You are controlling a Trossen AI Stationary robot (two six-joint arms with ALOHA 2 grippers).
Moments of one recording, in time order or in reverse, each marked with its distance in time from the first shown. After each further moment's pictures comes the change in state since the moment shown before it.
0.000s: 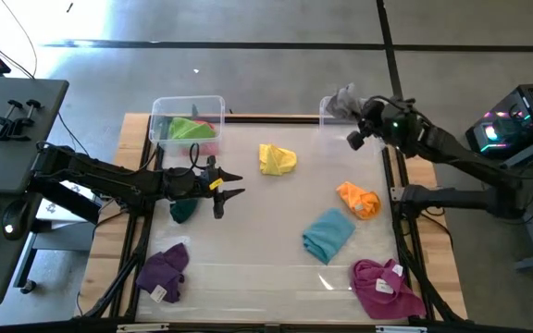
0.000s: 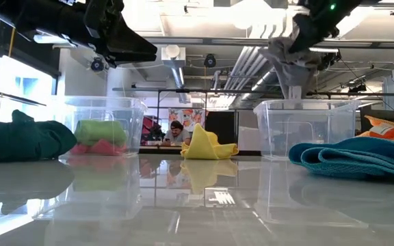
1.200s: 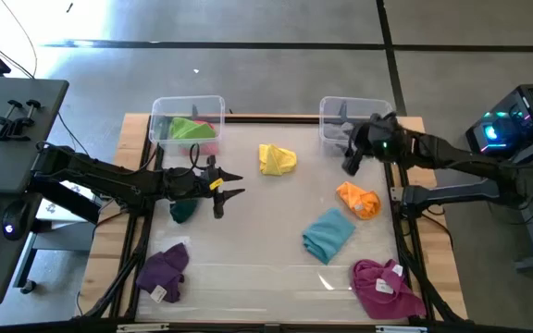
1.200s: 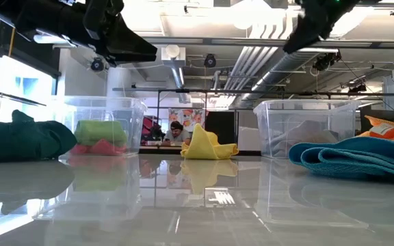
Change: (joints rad) left arm 0.000 0.000 0.000 -0.001 -0.007 0.026; right arm 0.293 0.021 0.000 -0.104 -0.064 0.079
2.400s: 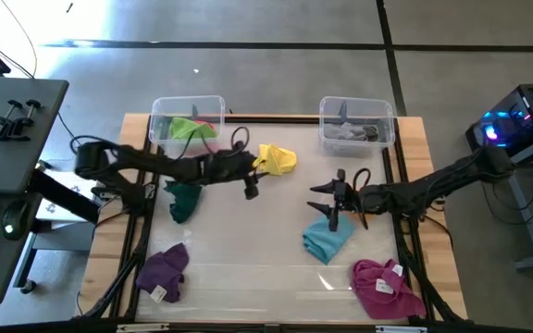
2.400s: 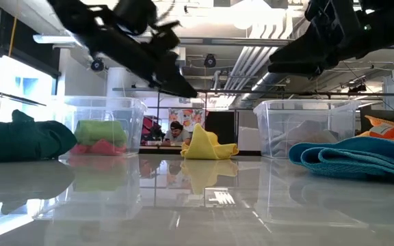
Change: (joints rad) left arm 0.240 0.475 0.313 -0.051 0.096 0.089; right arm 0.483 0.171 -0.611 1.134 0.063 0.151
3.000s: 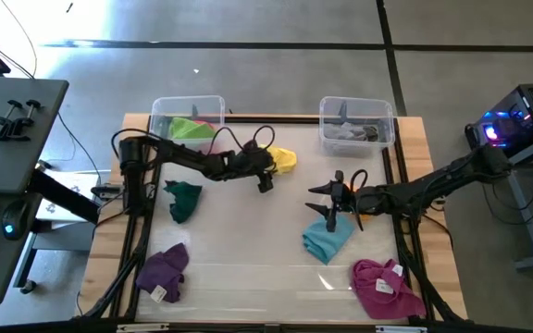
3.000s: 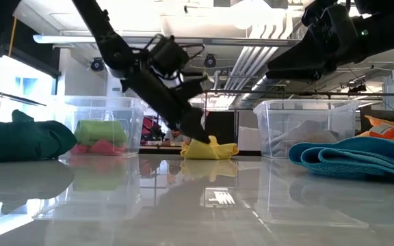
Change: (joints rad) left arm 0.091 0.352 0.169 -0.009 -0.031 0.016; right arm -0.002 0.047 0.000 0.020 0.001 0.010
